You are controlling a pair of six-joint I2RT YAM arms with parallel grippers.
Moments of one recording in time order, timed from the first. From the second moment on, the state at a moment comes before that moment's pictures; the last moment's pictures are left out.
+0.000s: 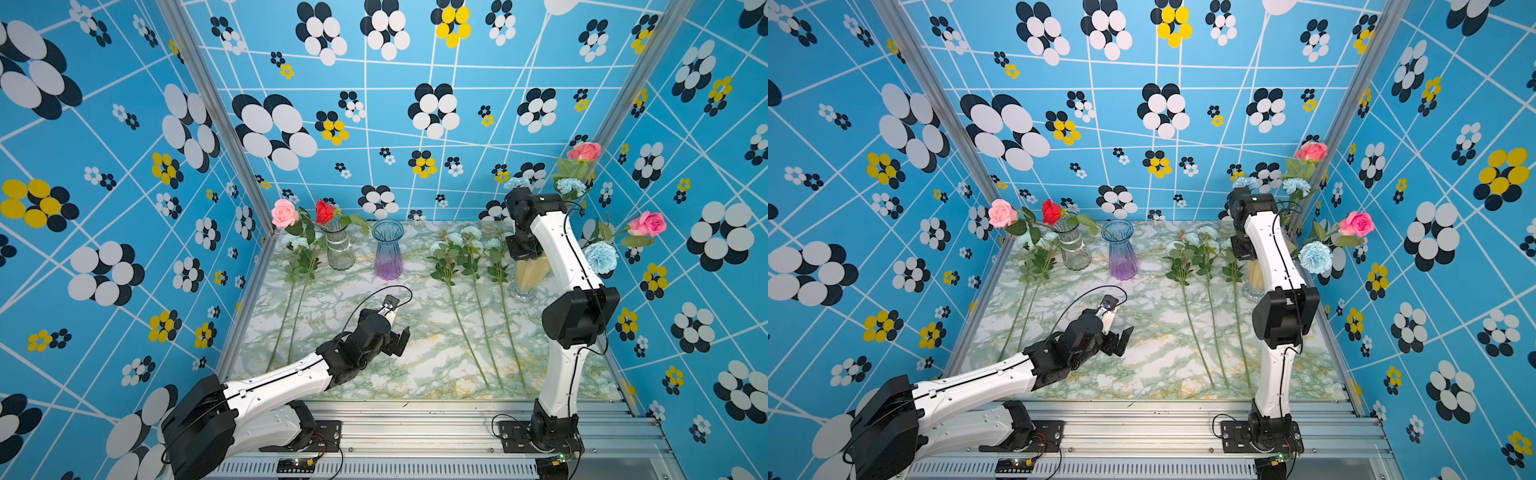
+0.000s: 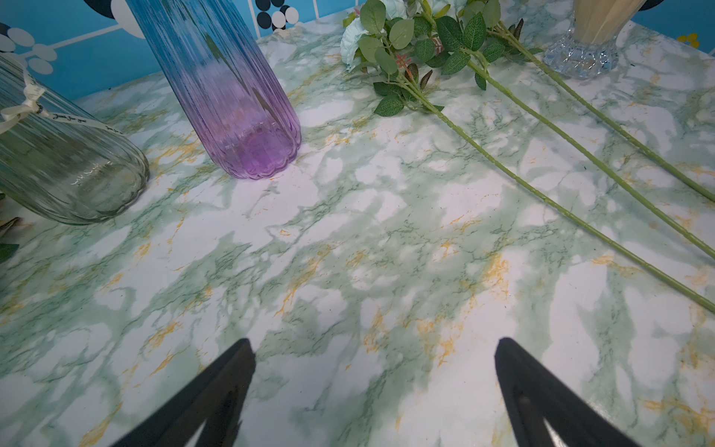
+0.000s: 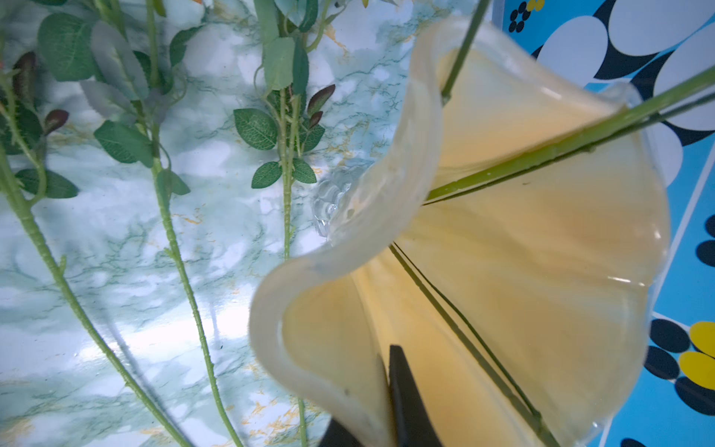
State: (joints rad) left arm -0.90 1.14 0.56 0.00 -0.32 -0.17; right arm 0.15 2.05 2.24 -1.58 0.43 0.03
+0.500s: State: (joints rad) left arm -0.90 1.14 0.56 0.00 -0.33 -0.17; right arm 0.30 1.77 2.13 -1.58 0.44 0.04
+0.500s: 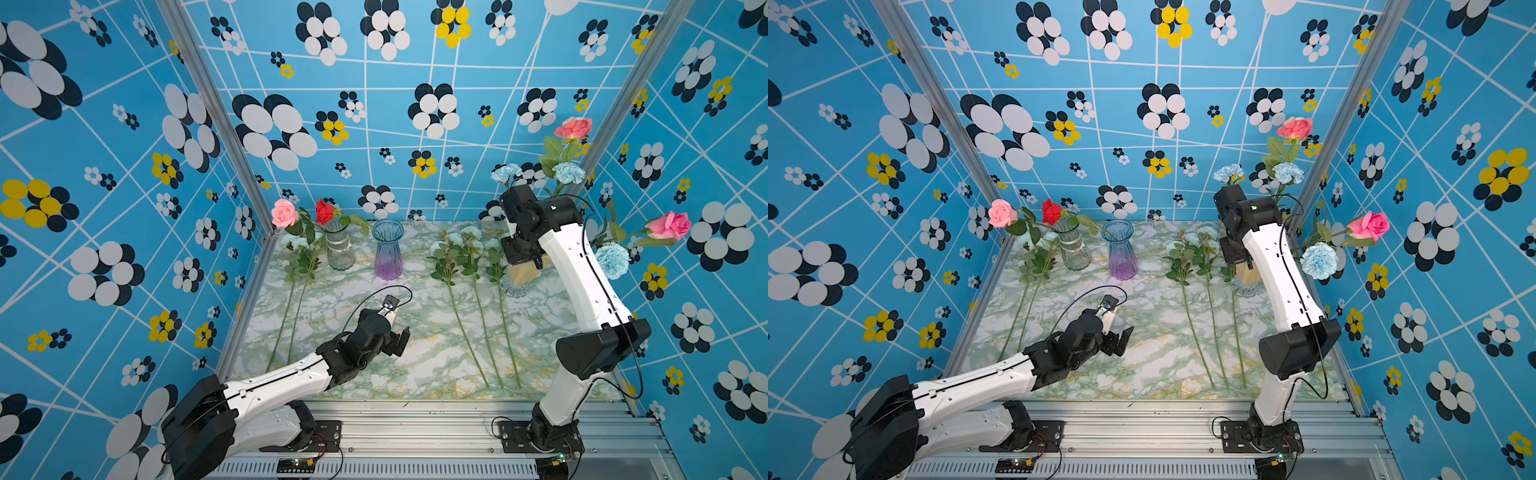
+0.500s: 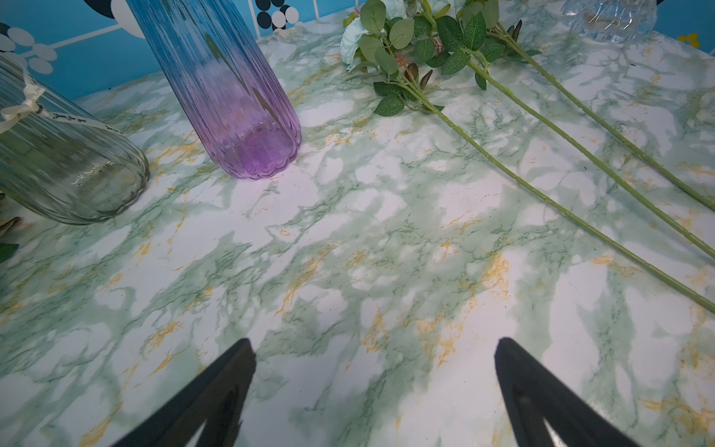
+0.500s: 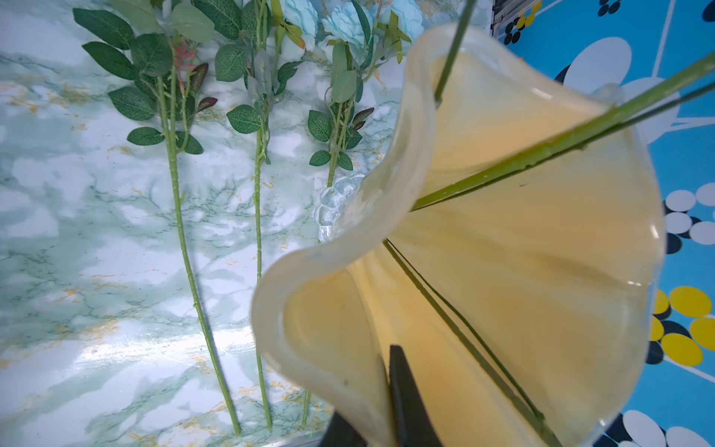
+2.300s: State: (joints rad) left arm -0.49 0.82 0.40 -0.11 -0.05 -0.44; right arm 0.94 1.62 1.61 -1.10 0.43 0.12
